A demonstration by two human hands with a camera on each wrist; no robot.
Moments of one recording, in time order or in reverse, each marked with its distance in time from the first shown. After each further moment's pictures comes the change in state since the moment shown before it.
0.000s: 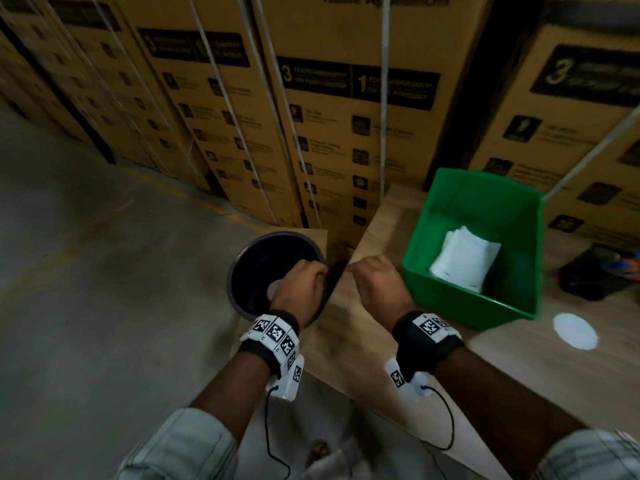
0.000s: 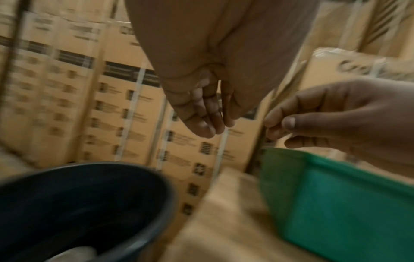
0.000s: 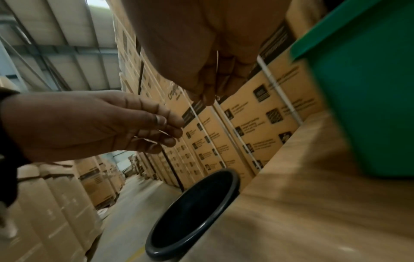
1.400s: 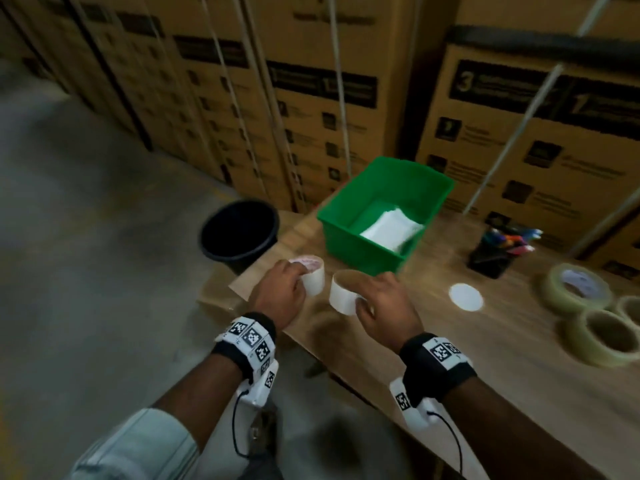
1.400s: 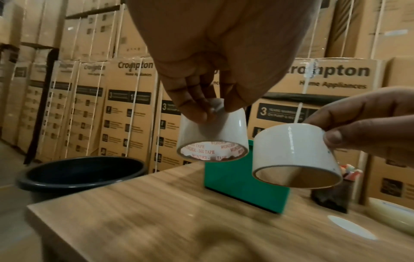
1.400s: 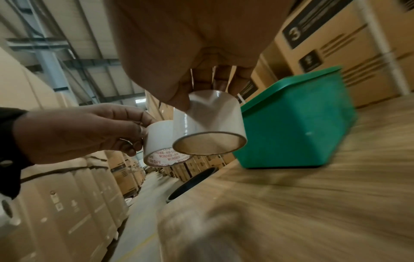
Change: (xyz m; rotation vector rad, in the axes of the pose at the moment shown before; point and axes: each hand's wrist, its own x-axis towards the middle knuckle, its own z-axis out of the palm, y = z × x) left_hand -0.150 0.166 0.107 0.113 0.161 -0.132; right_hand -0.223 0.092 -0.131 -0.004 -0.144 -0.107
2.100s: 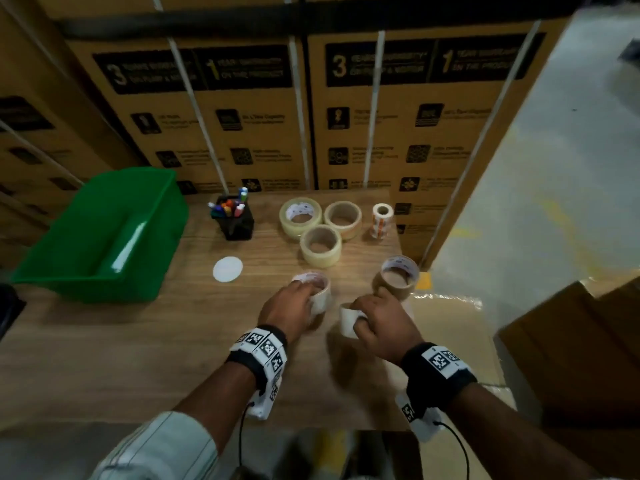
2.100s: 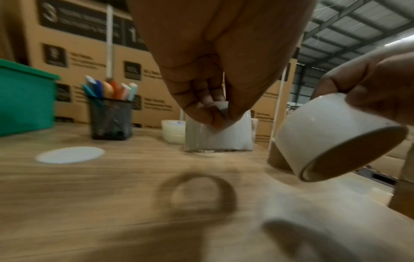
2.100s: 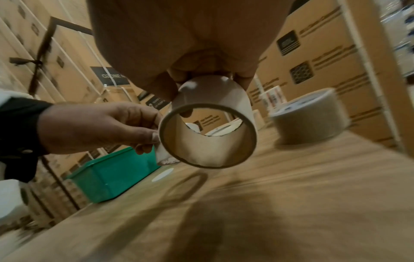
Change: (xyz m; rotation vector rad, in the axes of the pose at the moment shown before) left_hand -0.058 0.379 0.250 0.008 -0.474 0.638; right_hand -0.362 0.221 -0.148 0.017 0.142 0.567
